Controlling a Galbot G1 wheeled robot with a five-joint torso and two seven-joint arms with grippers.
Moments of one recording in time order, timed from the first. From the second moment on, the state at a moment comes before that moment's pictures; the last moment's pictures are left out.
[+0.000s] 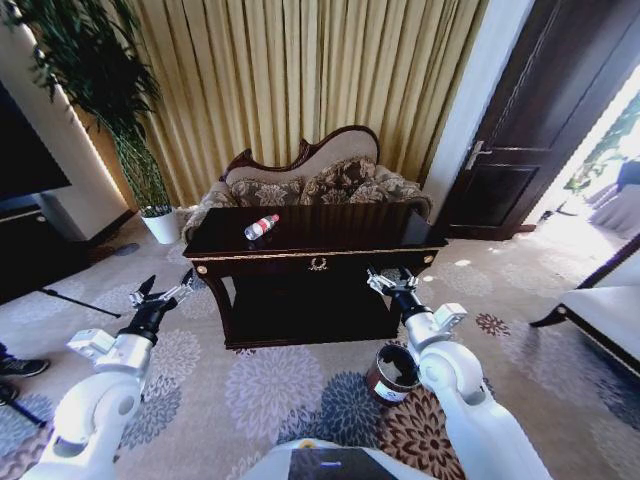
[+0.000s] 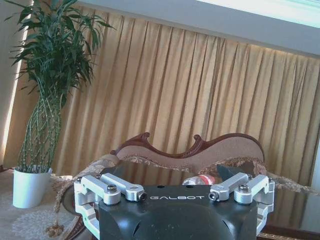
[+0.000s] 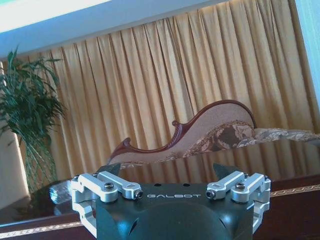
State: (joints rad) left arm 1.59 -1.11 -0.88 -2.27 -0.77 0.20 -0.10; right arm -1.36 1.18 0.49 2.19 0.59 -0.23 0.14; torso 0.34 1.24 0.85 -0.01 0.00
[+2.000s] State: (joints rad) left arm 1.62 -1.14 -0.87 -2.27 -0.75 0.17 -0.09; right arm -1.26 1.13 0.49 2.05 0.57 -0.26 0.10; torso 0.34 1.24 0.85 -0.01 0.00
